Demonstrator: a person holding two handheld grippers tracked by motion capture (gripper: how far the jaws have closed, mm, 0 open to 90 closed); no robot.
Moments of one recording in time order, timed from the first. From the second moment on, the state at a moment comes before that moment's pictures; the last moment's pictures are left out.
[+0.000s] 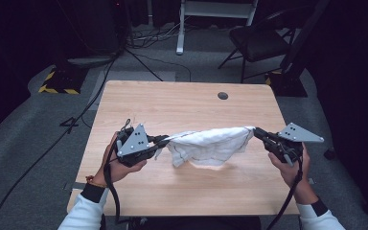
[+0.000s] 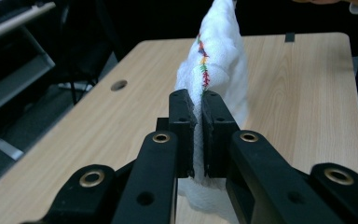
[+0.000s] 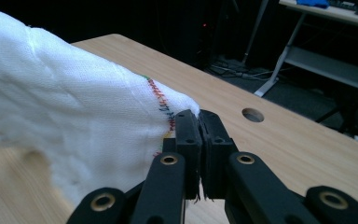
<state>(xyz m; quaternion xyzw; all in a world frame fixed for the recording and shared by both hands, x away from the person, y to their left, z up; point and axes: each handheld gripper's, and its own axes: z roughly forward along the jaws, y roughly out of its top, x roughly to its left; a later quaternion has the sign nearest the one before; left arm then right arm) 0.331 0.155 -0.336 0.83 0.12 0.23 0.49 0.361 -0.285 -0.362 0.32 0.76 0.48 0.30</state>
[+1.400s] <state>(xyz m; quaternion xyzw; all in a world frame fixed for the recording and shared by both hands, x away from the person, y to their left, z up) 0.412 0.063 -0.482 0.92 0.21 0.11 0.32 0.452 -0.274 -0.479 0.37 0.87 0.28 0.19</state>
